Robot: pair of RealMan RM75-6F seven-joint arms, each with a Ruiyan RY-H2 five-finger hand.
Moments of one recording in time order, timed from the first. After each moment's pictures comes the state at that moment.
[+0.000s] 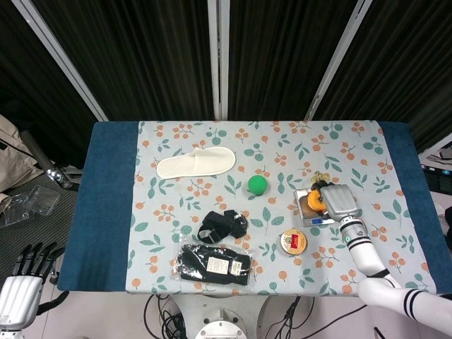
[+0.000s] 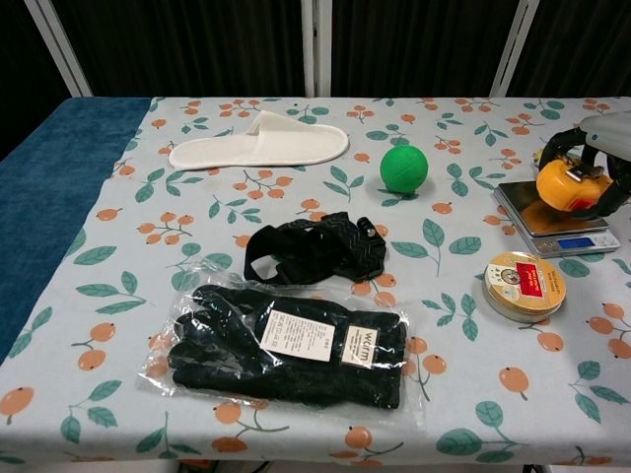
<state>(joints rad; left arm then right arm) 0.11 -1.24 0.10 -1.47 1.73 1.70 0.05 0.59 -1.42 0.15 -1.38 -1.00 0.91 -0.39</state>
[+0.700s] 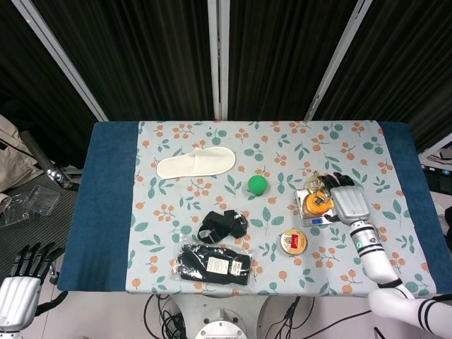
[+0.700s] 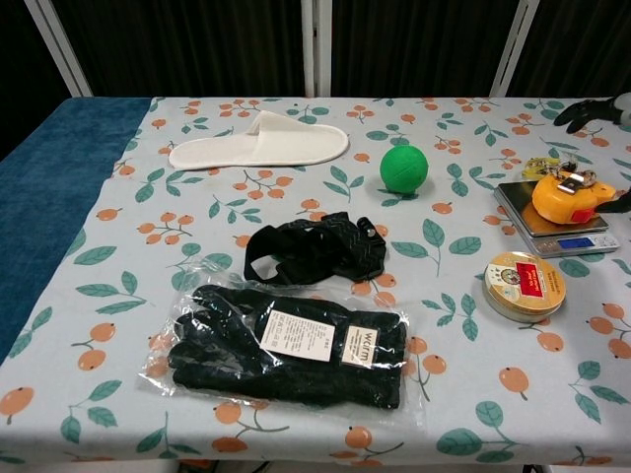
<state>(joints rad) 0.12 -1.24 0.10 -1.48 1.74 1.71 0.05 0.51 -1.33 0.12 -1.48 -1.12 1.07 -0.29</state>
